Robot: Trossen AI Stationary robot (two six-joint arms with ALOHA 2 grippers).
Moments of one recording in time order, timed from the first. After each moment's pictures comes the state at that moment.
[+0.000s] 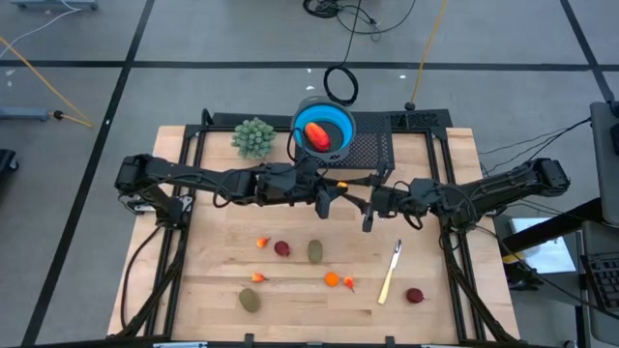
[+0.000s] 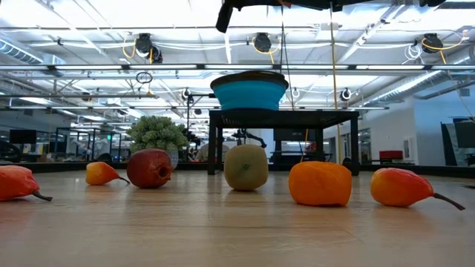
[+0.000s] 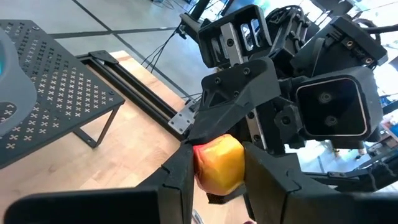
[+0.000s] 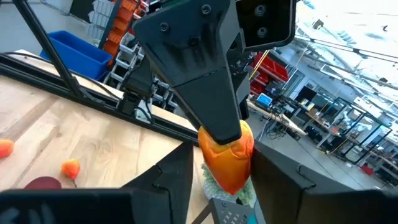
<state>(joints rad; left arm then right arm) -0.06 1.63 1.35 0.10 -0.24 -0.66 0.17 1.12 0.68 0.45 0.39 -0.51</state>
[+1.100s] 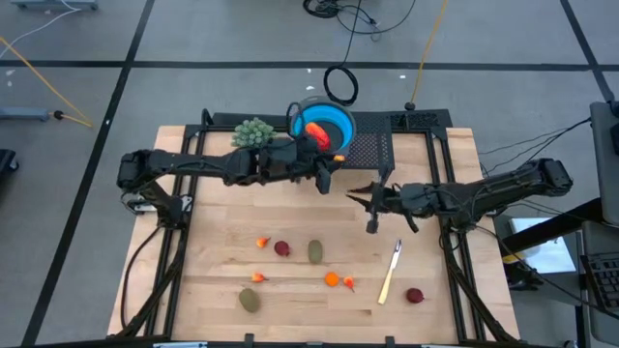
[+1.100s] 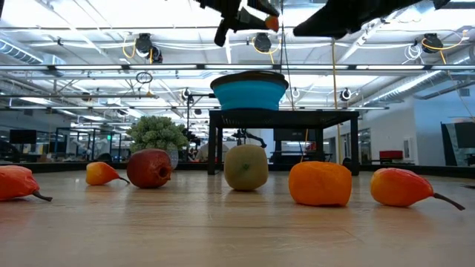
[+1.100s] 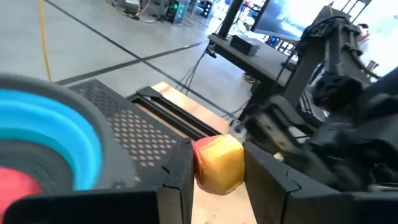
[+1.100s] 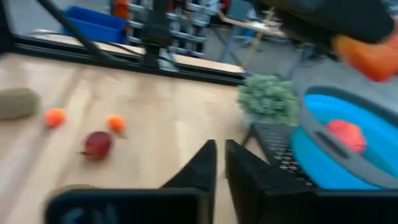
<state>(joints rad) 0.11 1.63 1.35 0.09 -0.18 -0.44 0.17 1.06 0.68 0.12 0.41 -0.14</state>
